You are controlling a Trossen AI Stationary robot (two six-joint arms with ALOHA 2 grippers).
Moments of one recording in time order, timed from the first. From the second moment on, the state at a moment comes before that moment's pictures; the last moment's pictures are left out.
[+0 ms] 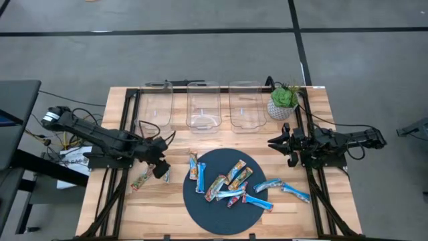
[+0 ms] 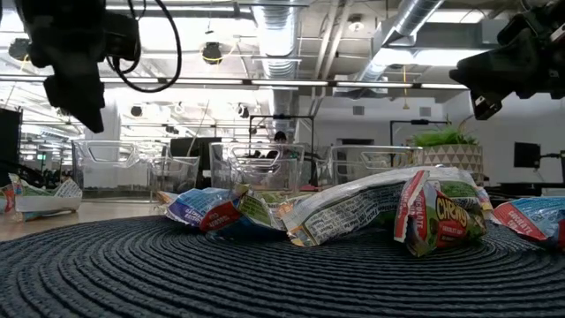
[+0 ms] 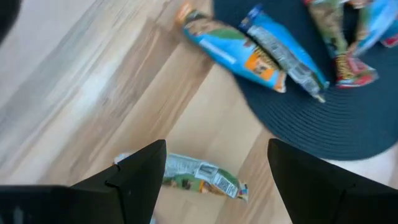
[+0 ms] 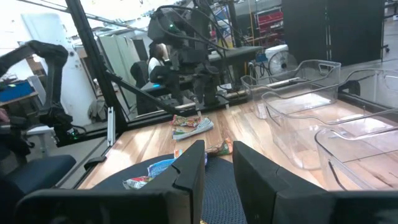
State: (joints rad) left arm -0.31 1.01 0.69 -0.74 -0.14 -0.93; right arm 0.15 0.01 0.02 0.01 0.13 0.20
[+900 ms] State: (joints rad) left arm -0.31 1.10 0.73 -0.99 -0.12 -1.33; right arm 0.15 0.01 0.02 0.01 0.13 0.20
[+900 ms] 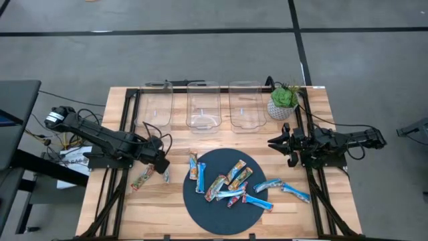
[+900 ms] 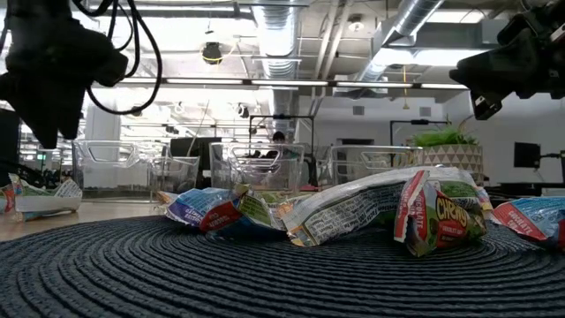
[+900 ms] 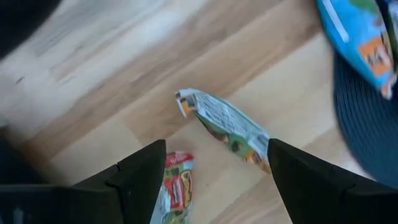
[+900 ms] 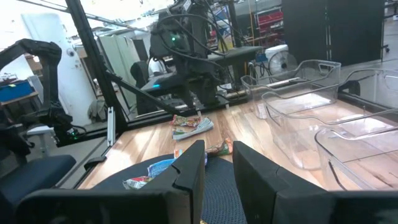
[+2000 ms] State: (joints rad) left arm -0.28 1.48 0.73 -0.78 0.02 -1.50; right arm 0.15 0.01 0.02 0.01 0.13 0.20
